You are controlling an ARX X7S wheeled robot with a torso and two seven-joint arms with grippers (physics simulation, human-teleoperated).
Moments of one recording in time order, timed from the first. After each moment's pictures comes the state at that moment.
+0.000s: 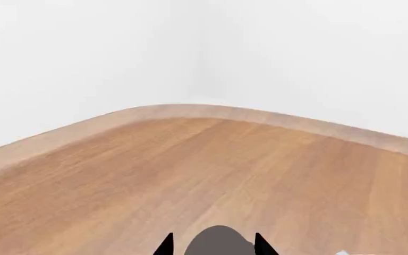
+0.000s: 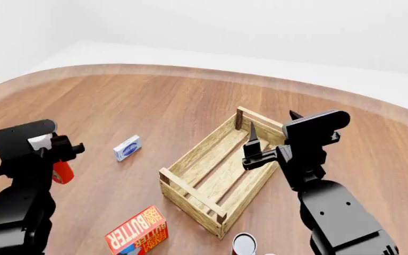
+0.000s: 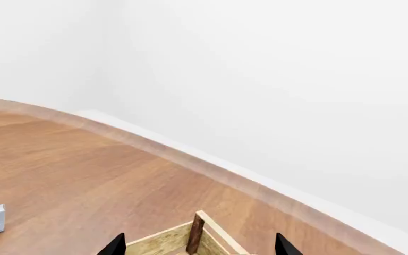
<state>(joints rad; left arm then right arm) -0.57 -0.38 -0.08 -0.30 -0.32 -0.38 -0.24 0.51 0.35 -0.29 -0.17 0.24 0.51 0.08</state>
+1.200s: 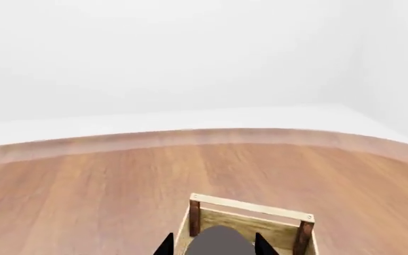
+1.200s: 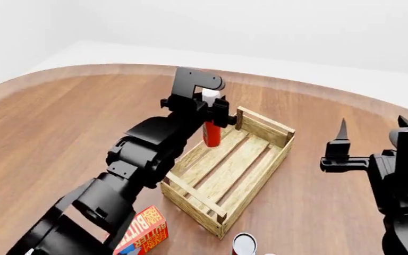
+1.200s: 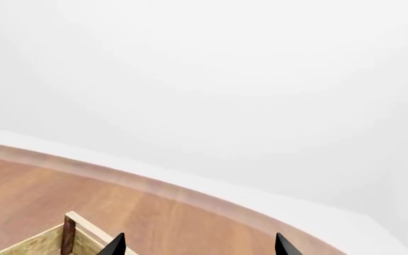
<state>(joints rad) -1.19 -0.01 0.84 -0.91 -0.80 -0.20 0.00 0.28 0.53 0.11 -0.63 0.36 0.81 0.24</state>
